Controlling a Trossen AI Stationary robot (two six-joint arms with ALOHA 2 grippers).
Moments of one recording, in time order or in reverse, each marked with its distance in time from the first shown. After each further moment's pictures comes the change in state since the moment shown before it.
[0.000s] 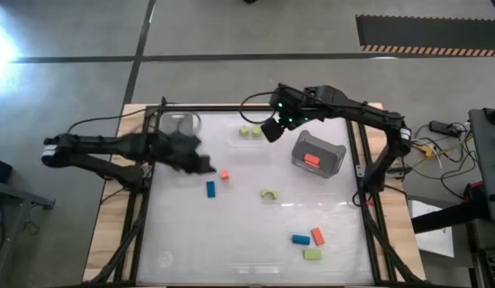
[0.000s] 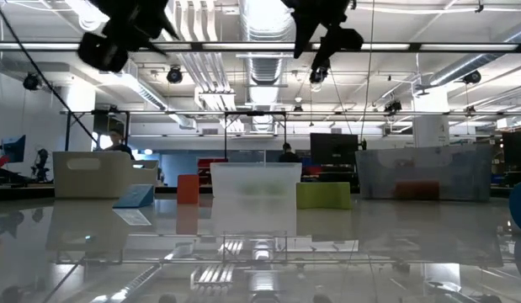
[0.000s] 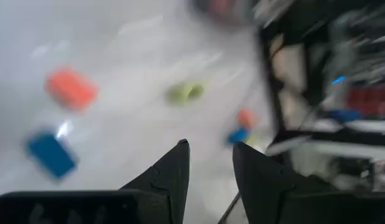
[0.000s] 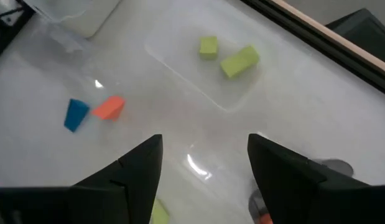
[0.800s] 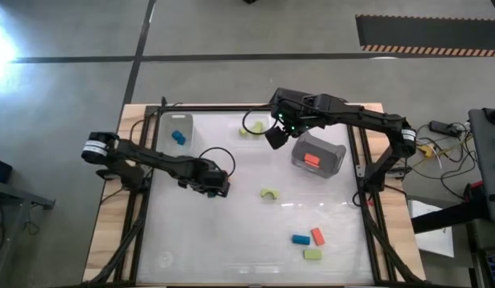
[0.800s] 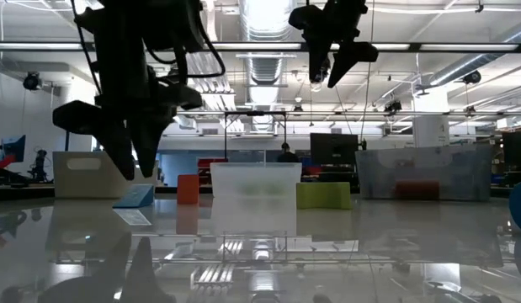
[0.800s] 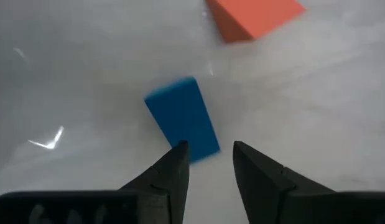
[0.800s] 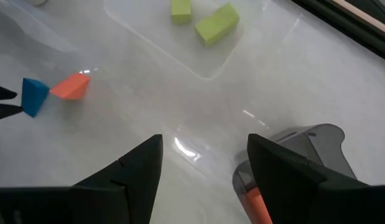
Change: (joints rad) left arm -0.133 0.538 0.008 -0.151 -0.143 -0.166; right arm 0.017 -0.054 -0.184 0.015 0.028 0.061
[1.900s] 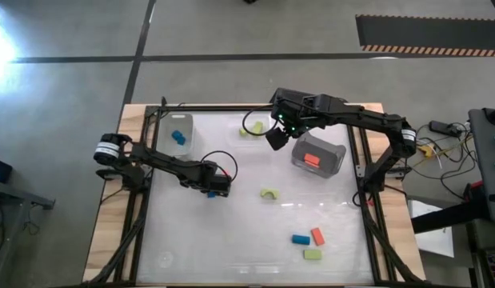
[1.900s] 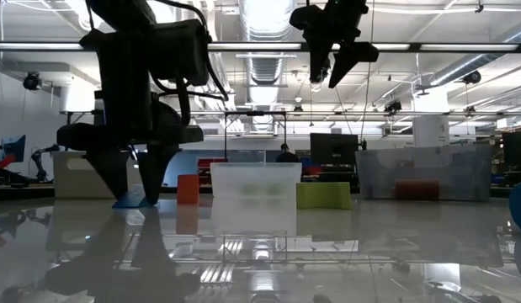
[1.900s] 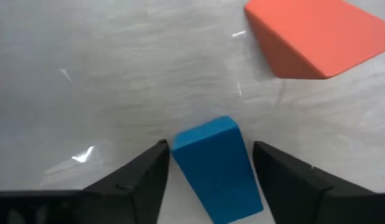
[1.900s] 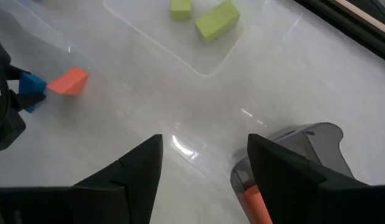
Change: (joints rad) left arm 0.000 0.127 -0.011 0.024 -0.107 0.000; right arm 0.004 0.000 -0.004 -0.006 0.000 -0.012
